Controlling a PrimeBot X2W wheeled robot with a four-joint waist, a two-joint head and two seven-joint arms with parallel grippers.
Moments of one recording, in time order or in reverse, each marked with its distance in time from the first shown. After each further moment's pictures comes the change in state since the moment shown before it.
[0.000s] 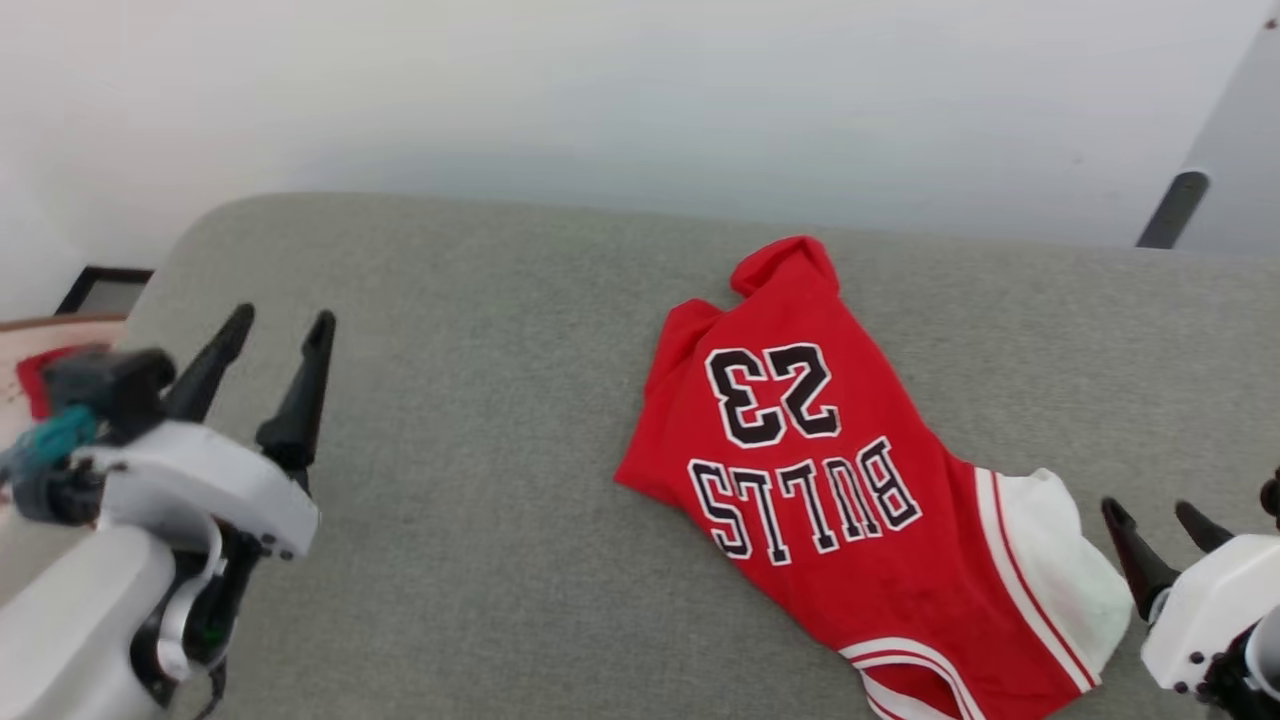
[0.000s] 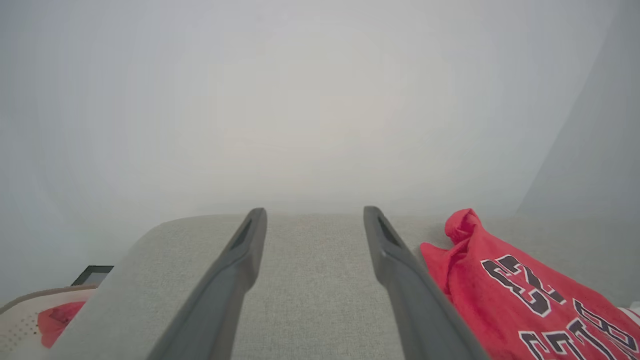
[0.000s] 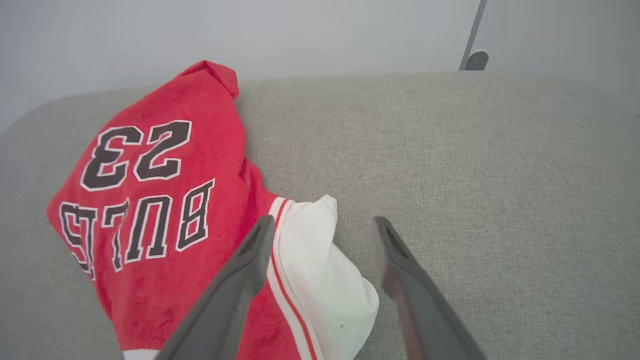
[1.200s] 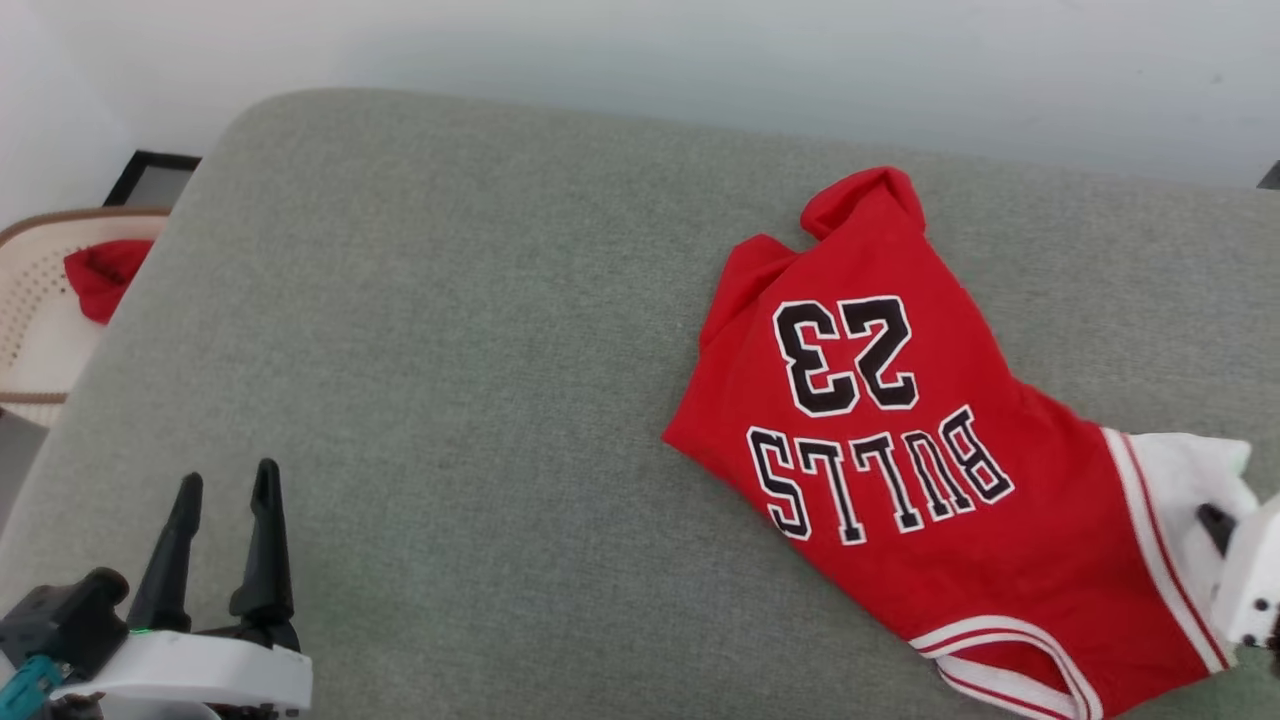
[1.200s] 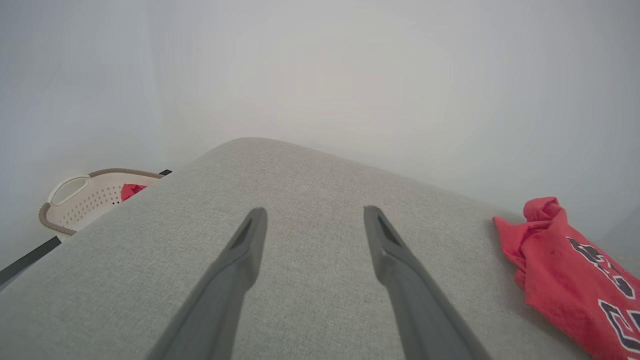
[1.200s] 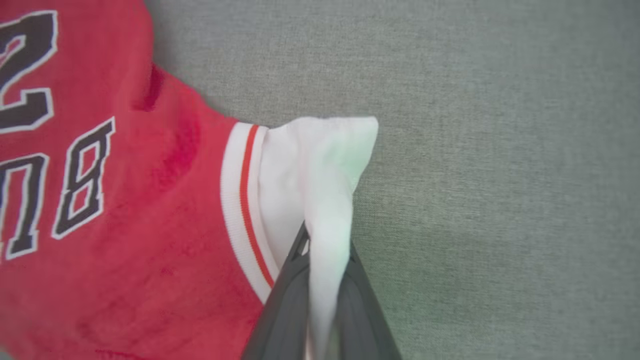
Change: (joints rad) left arm 0.540 -0.431 0.681 -0.110 0.406 -0.160 -0.002; right arm -0.124 -0.044 -0.096 0.110 -0.046 0.000 0.257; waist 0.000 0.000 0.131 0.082
